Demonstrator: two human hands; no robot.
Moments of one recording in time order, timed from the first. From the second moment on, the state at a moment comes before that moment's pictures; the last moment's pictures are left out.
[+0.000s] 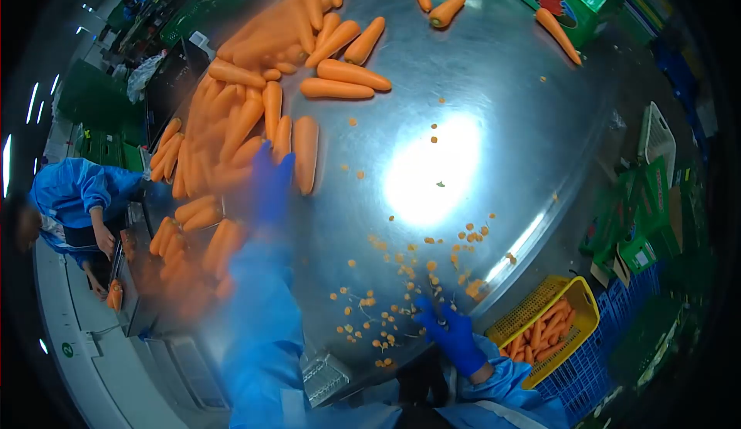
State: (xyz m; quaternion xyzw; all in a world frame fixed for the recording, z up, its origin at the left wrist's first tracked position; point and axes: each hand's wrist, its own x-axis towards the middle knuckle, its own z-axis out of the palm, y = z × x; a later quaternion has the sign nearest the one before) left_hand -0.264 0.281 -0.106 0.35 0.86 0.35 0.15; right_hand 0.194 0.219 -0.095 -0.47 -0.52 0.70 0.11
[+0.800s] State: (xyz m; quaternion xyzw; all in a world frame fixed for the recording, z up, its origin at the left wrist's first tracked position) left_hand -0.175 0.222 -0.079 0.54 0.75 0.33 0.20; right_hand 0.202 0.206 -0.091 -0.47 -0.45 0.73 0.23
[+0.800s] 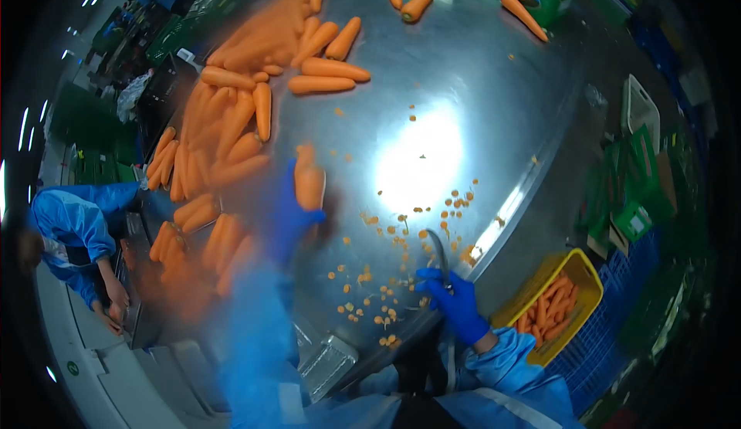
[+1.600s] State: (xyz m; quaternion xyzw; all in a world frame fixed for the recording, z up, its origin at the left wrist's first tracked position) left_hand -0.002 -0.030 0.028 0.45 0.55 0.50 0.50; right_hand 0.183 0.128 0.027 -0.19 -0.91 0.30 0.24
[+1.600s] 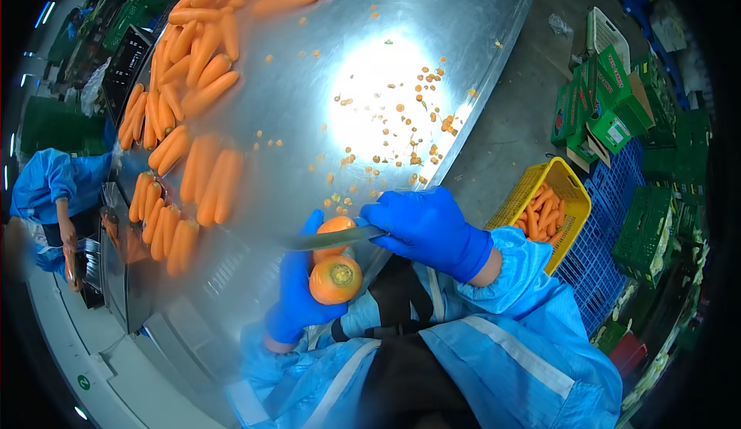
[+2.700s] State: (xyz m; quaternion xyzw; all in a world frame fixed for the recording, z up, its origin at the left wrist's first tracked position) left_hand 0.004 -0.016 -0.008 -0.13 0.39 0.74 0.53; right_hand 0.167 0.129 0.007 -0.10 -0.97 0.04 0.21
